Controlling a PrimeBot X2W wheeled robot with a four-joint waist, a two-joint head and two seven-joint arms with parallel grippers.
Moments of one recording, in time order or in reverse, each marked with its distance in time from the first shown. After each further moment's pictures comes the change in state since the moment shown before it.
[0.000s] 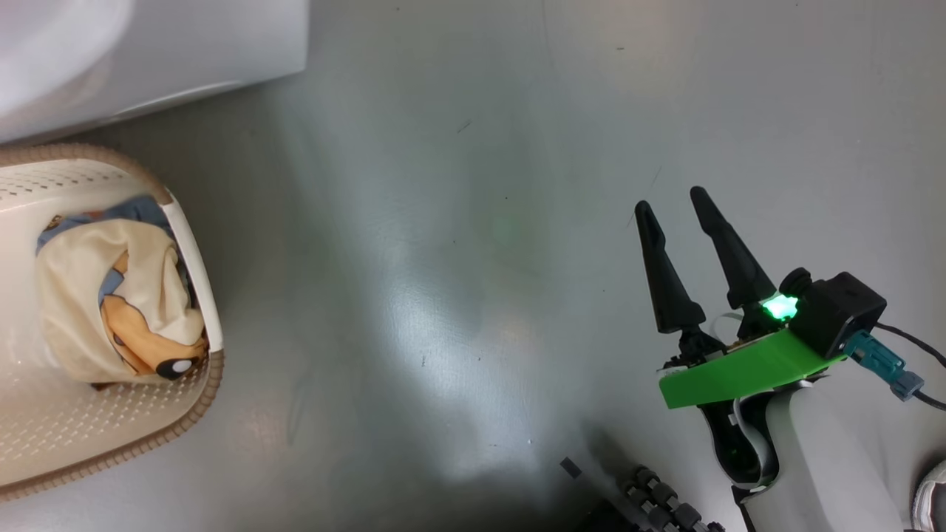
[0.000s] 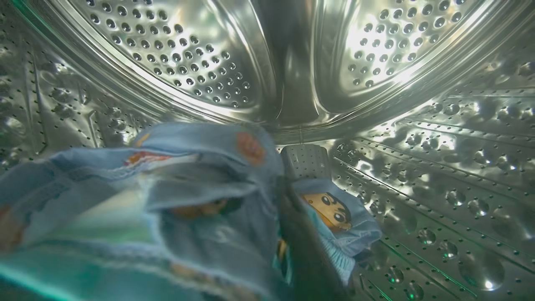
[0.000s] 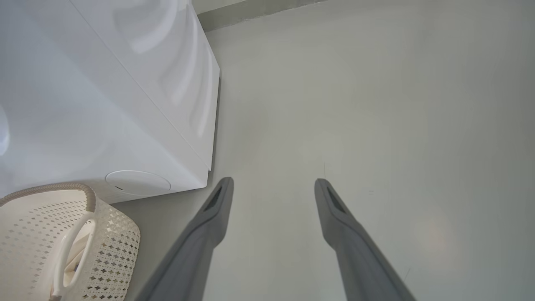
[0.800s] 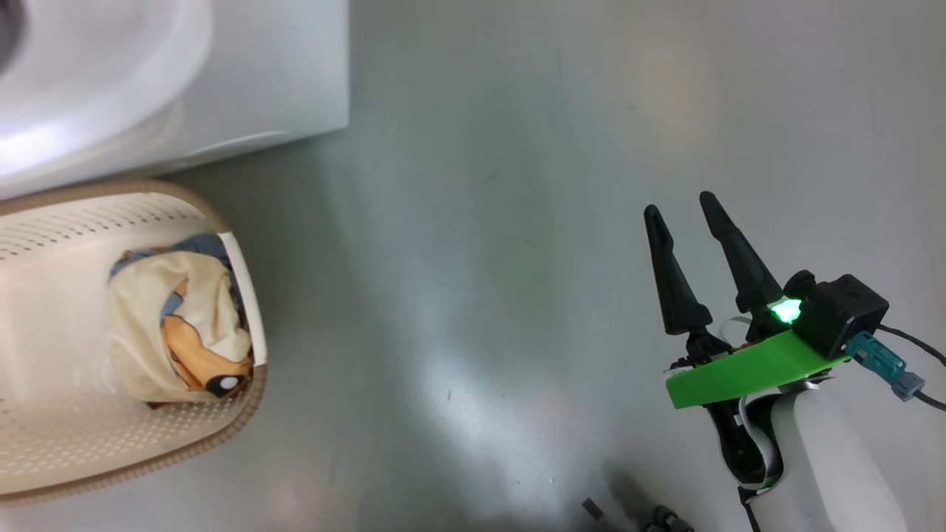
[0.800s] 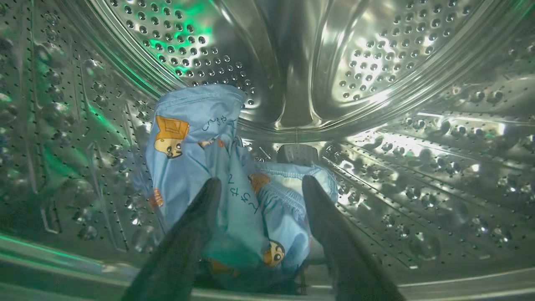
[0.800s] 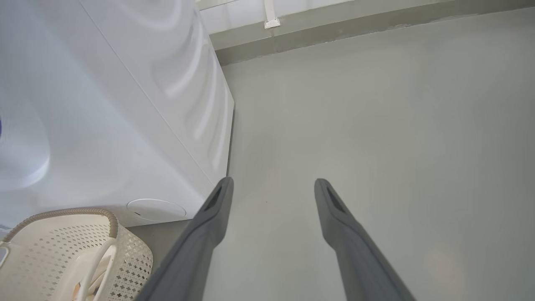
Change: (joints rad) left arm 0.126 -0.047 0.004 0.044 -0.104 -0.036 -0.018; right arm -0.002 0.000 -0.025 0.021 -0.027 0.000 0.000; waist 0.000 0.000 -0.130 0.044
